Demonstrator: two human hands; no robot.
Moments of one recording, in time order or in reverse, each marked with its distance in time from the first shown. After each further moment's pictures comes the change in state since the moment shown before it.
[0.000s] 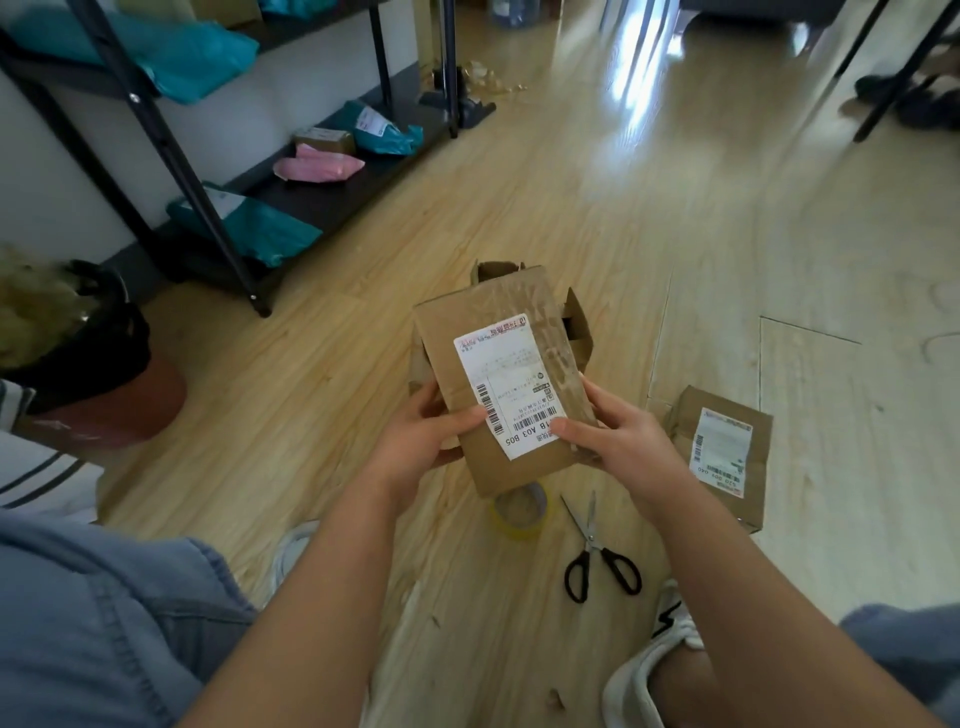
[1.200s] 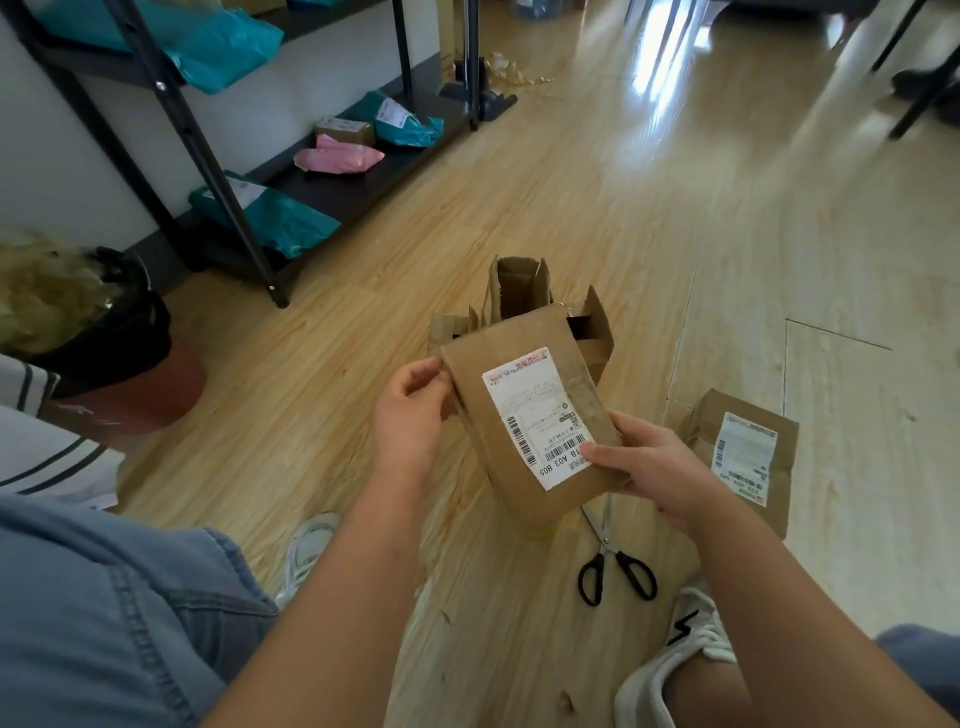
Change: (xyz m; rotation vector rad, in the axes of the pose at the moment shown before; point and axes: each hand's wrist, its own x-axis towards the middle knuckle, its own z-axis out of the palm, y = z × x) left_hand 0.007 0.011 0.002 -0.101 0.509 0.131; right_hand 0.004 0.008 -0.012 -0.193 -0.098 0.144
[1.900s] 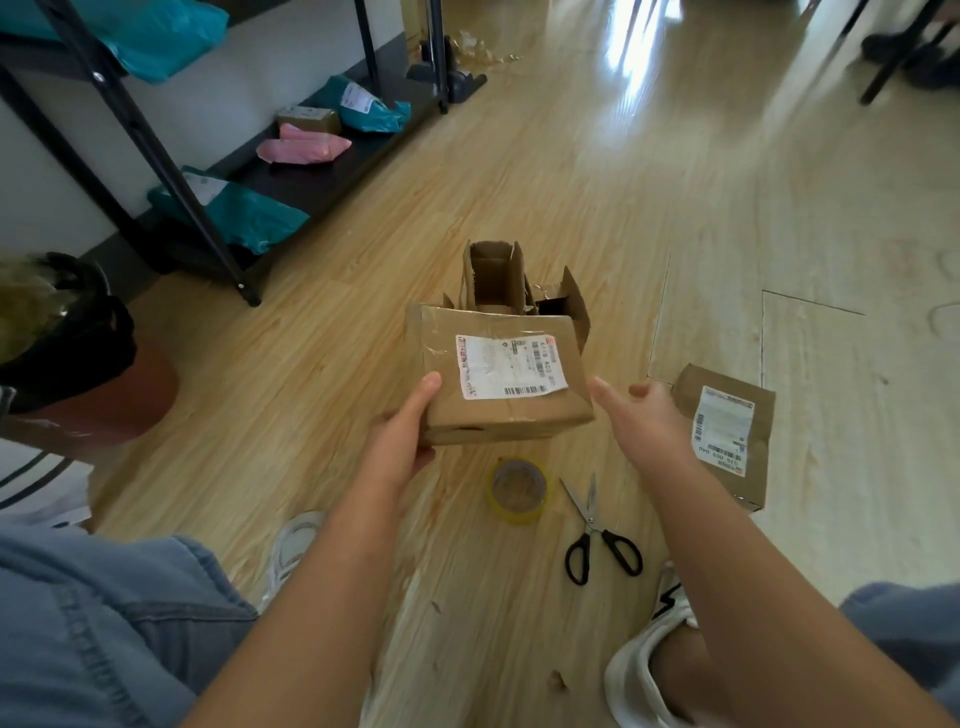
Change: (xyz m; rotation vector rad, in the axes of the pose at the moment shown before) left_hand -0.003 -0.032 -0.006 0.076 -0.165 -0.343; right_hand 0.001 -0.017 0.008 -0.098 0.492 0.133
